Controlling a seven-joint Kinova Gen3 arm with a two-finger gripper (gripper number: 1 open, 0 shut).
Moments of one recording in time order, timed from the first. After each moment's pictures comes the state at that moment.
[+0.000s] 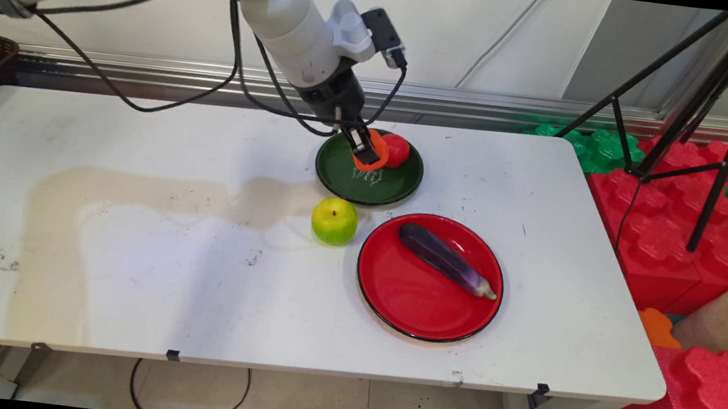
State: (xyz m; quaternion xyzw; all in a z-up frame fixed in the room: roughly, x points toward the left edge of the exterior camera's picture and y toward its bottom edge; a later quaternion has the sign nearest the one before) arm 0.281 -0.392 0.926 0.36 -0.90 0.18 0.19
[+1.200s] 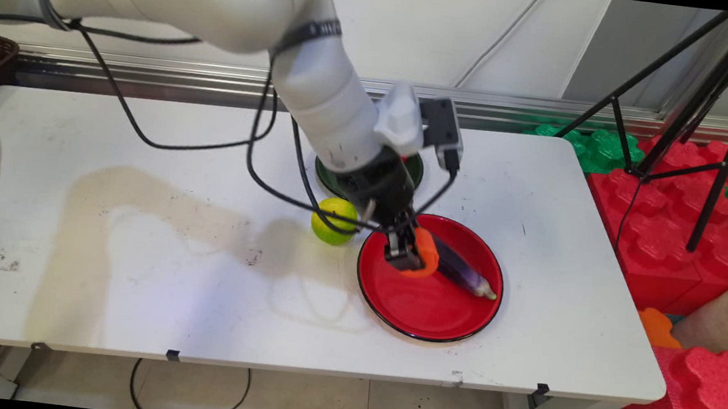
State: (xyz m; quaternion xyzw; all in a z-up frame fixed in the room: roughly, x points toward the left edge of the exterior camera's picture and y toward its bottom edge) arm 0.188 -0.316 0.909 0.22 -0.94 0.08 0.23
